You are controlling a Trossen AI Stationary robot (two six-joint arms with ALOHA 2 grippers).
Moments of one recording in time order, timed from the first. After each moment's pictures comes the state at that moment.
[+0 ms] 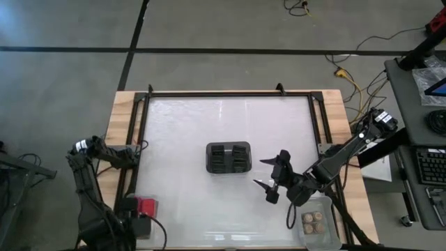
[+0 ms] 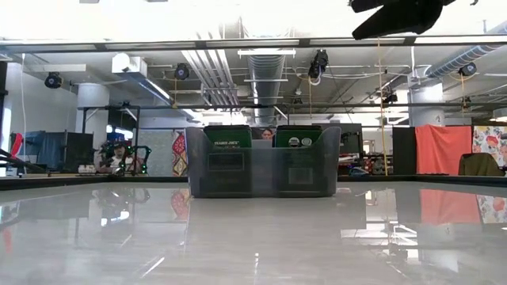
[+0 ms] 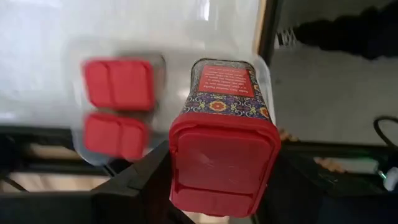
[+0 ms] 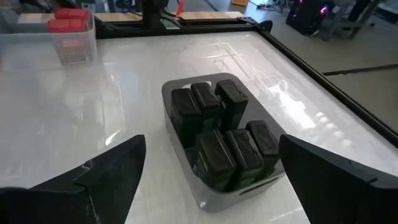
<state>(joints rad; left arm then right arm) -1.11 1.73 1.74 -1.52 0.06 -1.19 0.64 1.36 0.89 -0.26 0.90 0.51</state>
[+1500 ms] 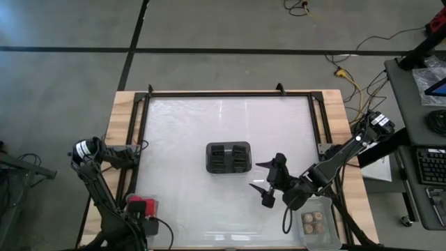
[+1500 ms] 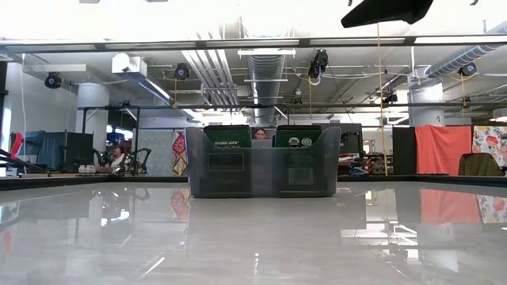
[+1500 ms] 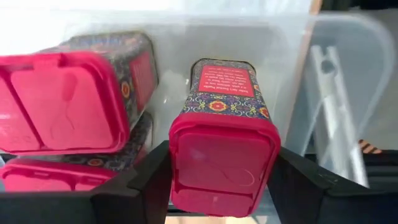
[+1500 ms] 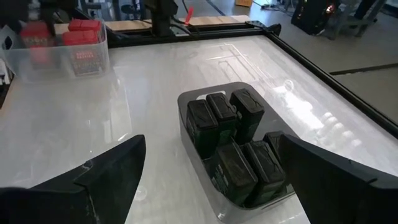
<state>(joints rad) -1.11 1.74 1.32 -1.16 0.16 -1.11 0.64 1.43 0.98 -0.25 0.88 0.51</state>
